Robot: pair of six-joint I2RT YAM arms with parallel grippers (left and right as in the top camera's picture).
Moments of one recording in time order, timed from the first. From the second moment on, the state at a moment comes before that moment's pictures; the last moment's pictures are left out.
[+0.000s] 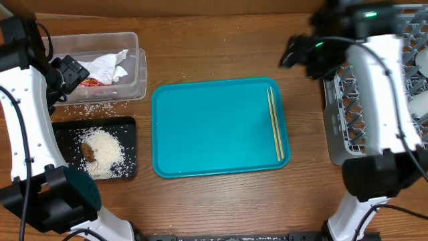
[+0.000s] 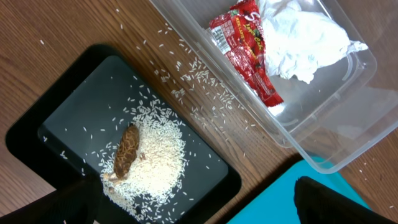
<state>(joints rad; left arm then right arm) 0.36 1.83 1.89 -1.33 -0.07 -0.55 0.16 1.96 2.13 -1.50 -0.26 0.33</state>
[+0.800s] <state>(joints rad) 0.36 1.83 1.89 -1.33 -0.07 -0.55 0.31 2.01 1.46 -1.00 -0.08 0.33</state>
